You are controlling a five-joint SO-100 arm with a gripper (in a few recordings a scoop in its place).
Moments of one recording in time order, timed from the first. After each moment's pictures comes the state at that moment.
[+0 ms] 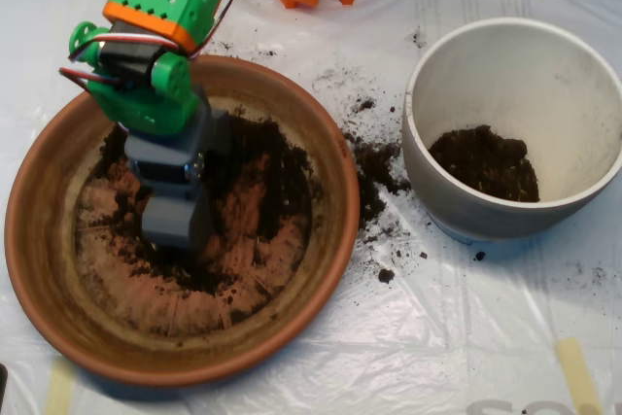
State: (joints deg) arm 29.4 64.0 78.7 76.0 -15.6
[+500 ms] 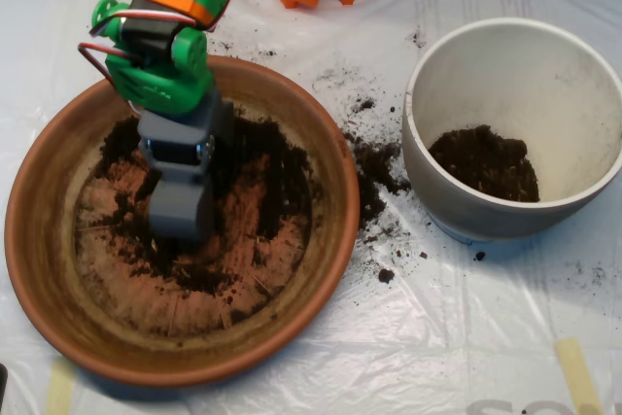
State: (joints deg) arm 29.4 74.8 96.7 65.3 -17.3
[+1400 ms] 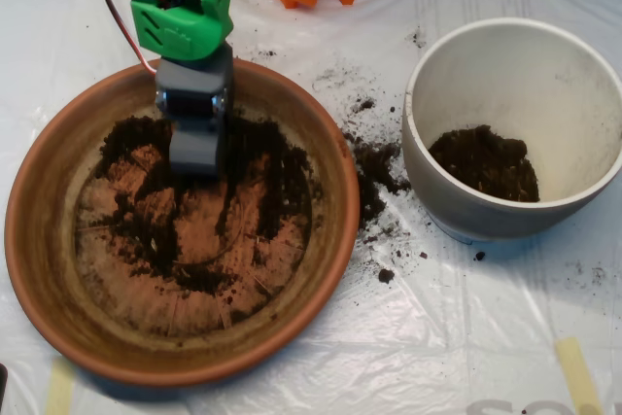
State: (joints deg) arm 32.1 96.4 122.6 50.9 -23.7
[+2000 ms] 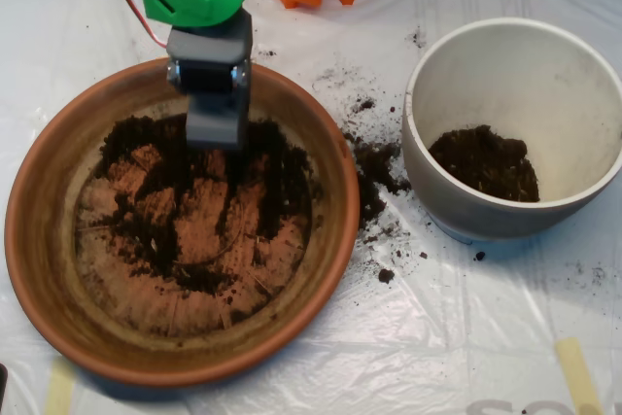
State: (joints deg) arm 22.8 102.6 105.5 71.6 -16.3
